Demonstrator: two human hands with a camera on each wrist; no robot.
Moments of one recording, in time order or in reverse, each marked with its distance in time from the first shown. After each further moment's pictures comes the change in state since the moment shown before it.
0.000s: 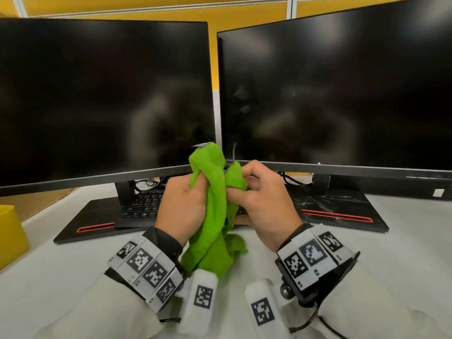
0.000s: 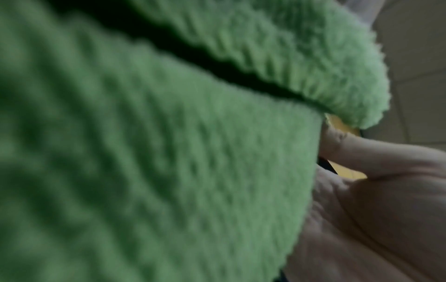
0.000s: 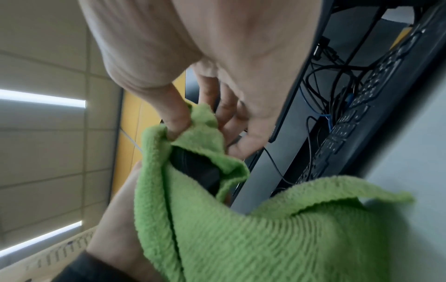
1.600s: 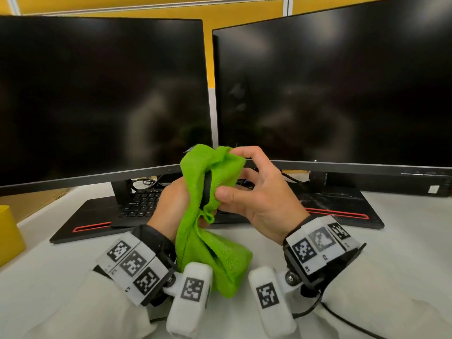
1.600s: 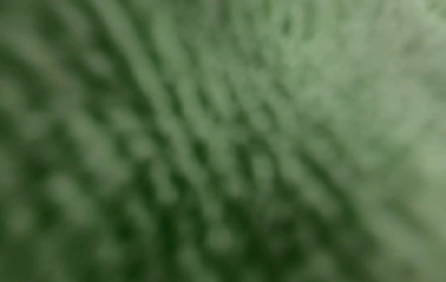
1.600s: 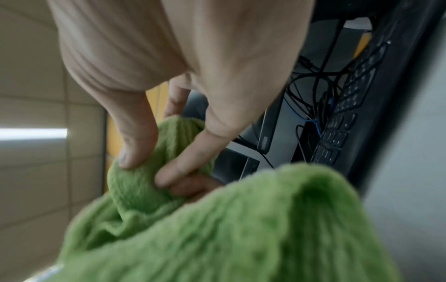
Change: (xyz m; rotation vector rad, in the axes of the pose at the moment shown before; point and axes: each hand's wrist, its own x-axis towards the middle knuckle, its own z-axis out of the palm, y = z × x) left_hand -0.004 0.027 -0.007 -0.116 -0.173 -0.271; right_hand 0.002 -0.008 -0.016 0.271 -0.237 -0.024
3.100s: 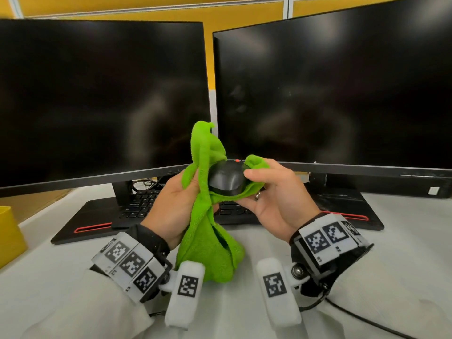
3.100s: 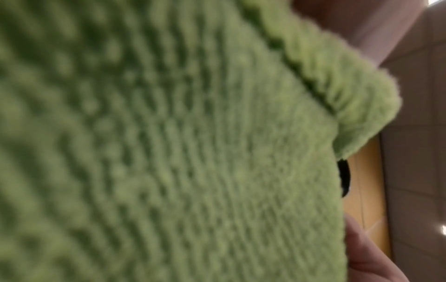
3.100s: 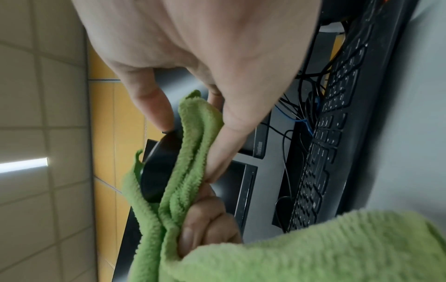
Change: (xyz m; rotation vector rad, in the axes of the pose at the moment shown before) left_hand 0.004 -0.018 0.004 -0.359 -0.122 0.078; right_hand 0.006 -0.008 -0.012 0.340 0.146 0.136
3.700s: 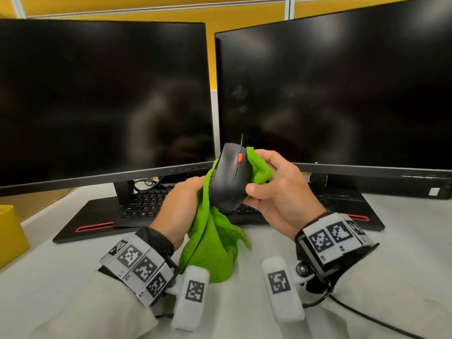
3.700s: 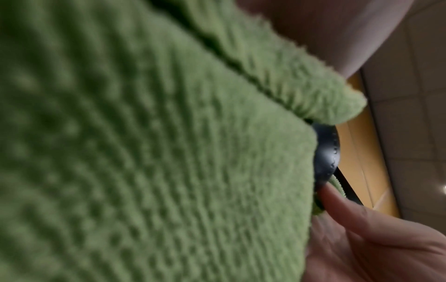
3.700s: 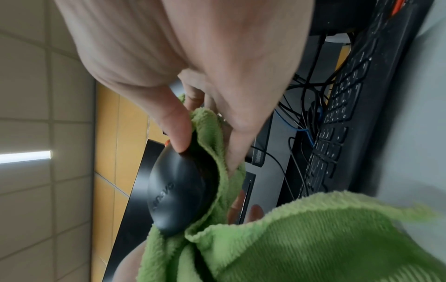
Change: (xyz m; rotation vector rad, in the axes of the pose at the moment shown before) left_hand 0.010 -0.008 -0.005 0.182 0.131 -0.106; right_hand 0.006 0.003 -0.011 -0.219 -0.028 -0.124
